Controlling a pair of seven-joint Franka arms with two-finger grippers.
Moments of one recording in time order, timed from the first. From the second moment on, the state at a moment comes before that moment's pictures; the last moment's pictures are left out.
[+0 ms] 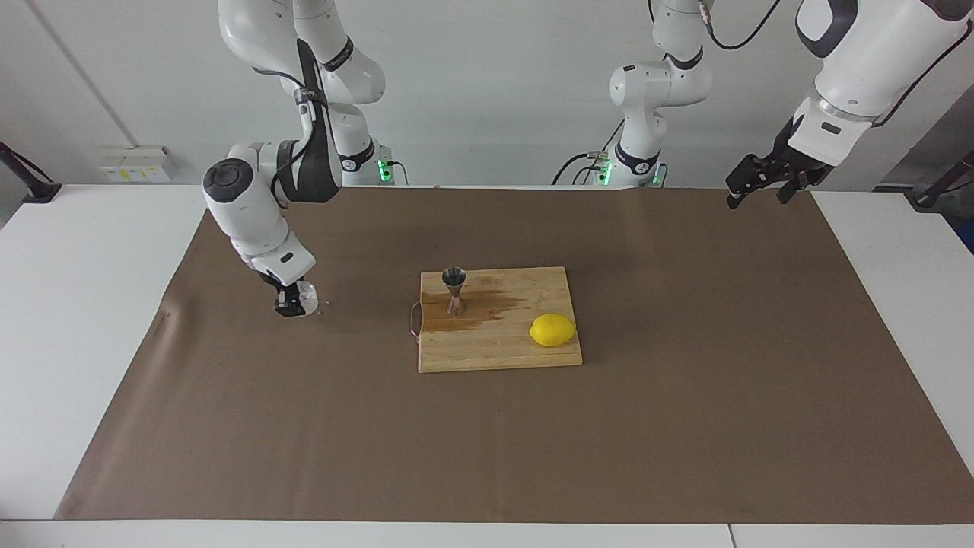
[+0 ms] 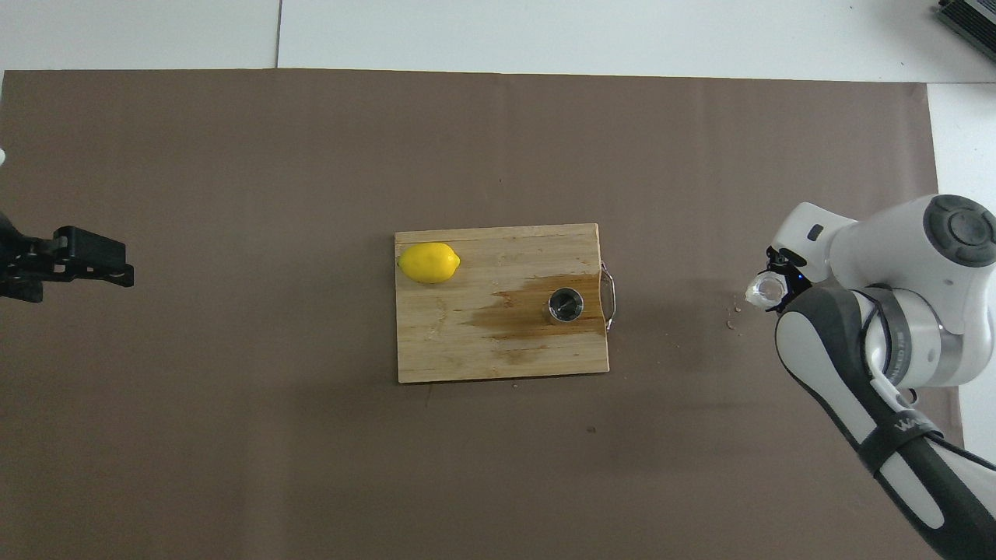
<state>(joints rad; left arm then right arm) 0.03 -0.05 -0.08 -1.62 -0.05 1.50 -0.15 -0.13 0.11 0.09 -2.15 -0.01 2.25 -1.72</state>
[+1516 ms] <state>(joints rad) 0.03 -0.05 -0.08 -1.62 -0.05 1.50 -0.15 -0.19 0.03 0.09 -2.20 0.10 2.24 -1.69</state>
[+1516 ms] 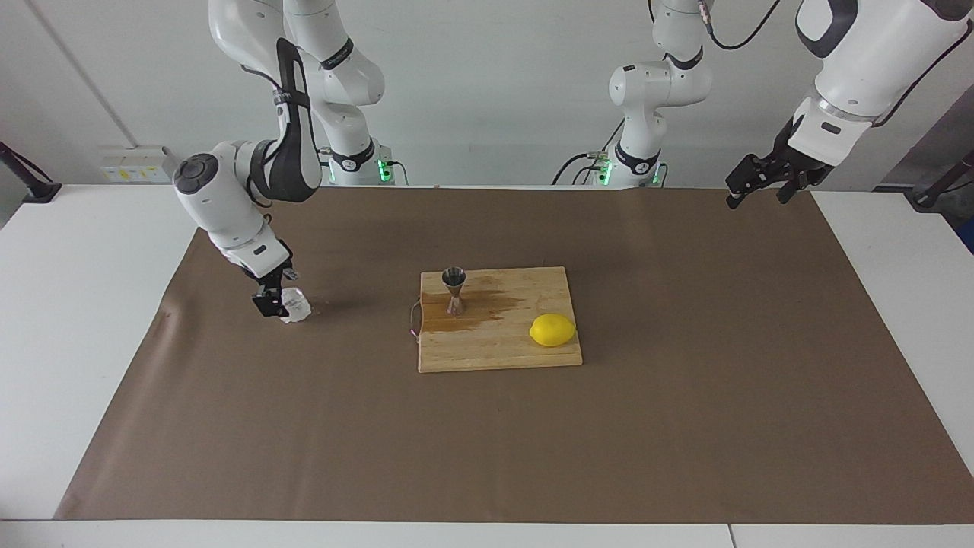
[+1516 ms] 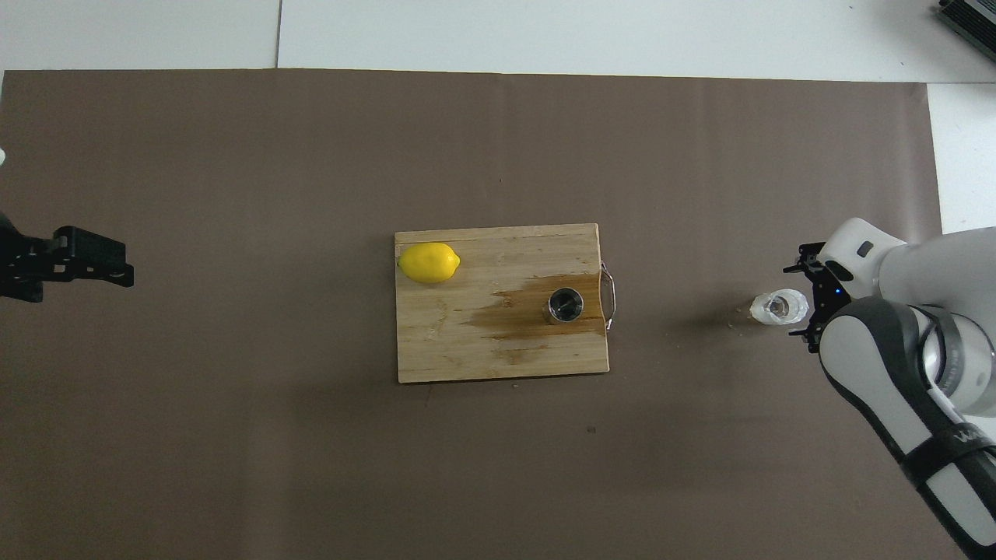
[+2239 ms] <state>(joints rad) 0.03 -0.05 -0.08 -1.62 -0.05 1.50 -0.15 -0.09 -0.06 0.11 -1.81 0.07 1.97 -0.82</state>
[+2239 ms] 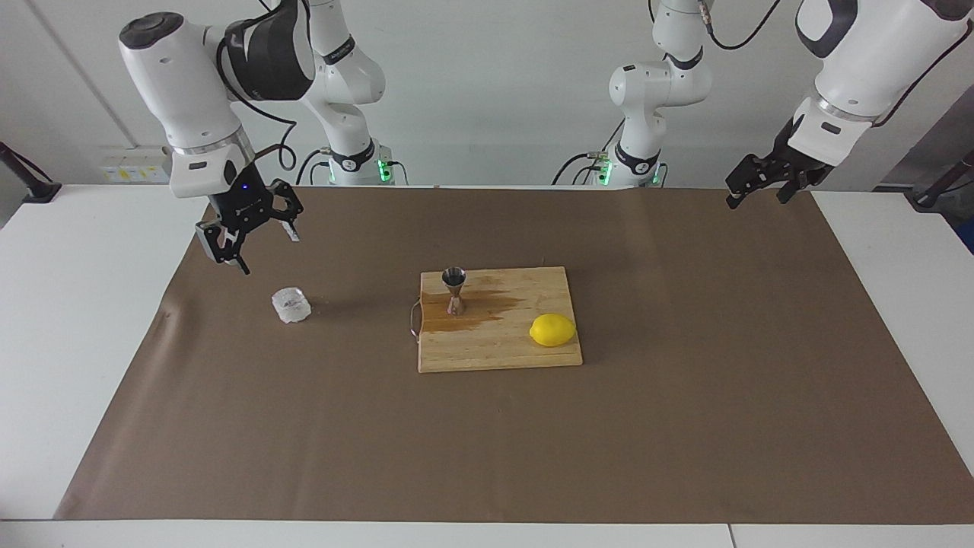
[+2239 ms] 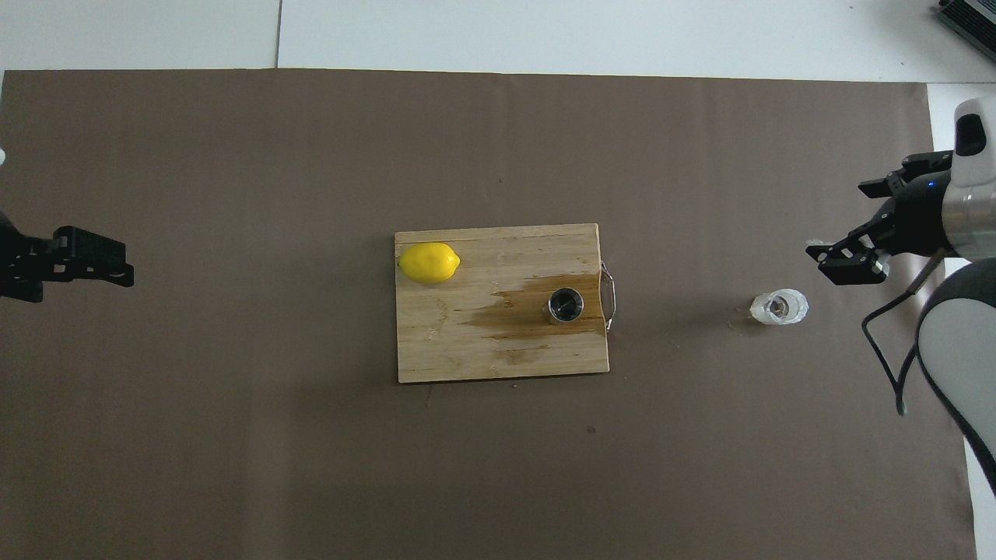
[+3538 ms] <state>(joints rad) 0.03 -0.05 -0.08 -1.62 -0.05 1.50 -0.15 -0.02 -0.02 0.10 -1.57 -0.02 1.61 0.15</state>
